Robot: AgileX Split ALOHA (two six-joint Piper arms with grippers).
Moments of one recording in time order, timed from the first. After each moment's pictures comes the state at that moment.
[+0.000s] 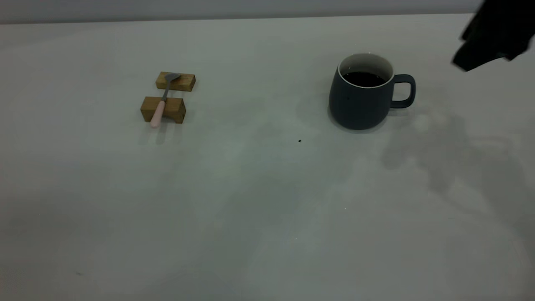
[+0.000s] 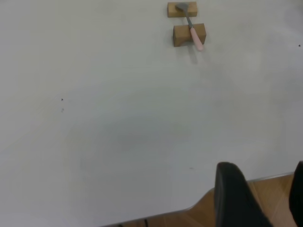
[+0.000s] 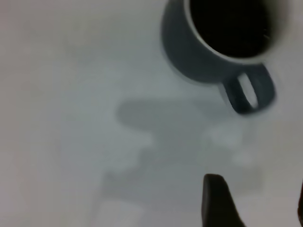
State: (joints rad) left arm -0.10 -0.02 -0.49 -0.06 1.14 0.07; right arm 0.09 1.90 -1.03 0.51 0.44 -1.54
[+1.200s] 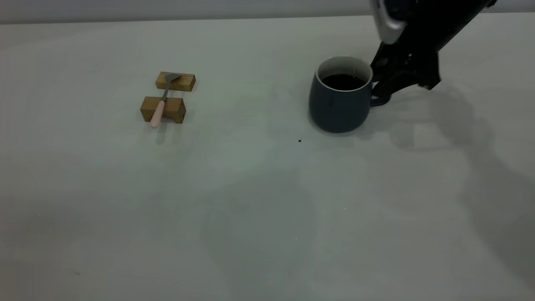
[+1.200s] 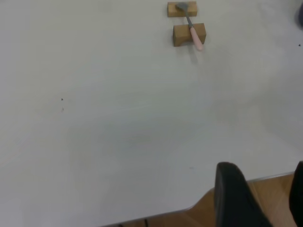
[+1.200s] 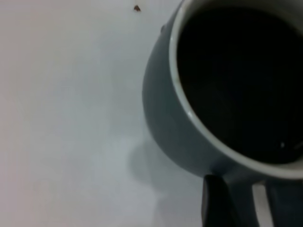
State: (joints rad) left arm -0.10 -0.02 -0.49 -0.06 1.14 0.07; right arm 0.11 2.44 -1.55 0.78 0.67 -2.13
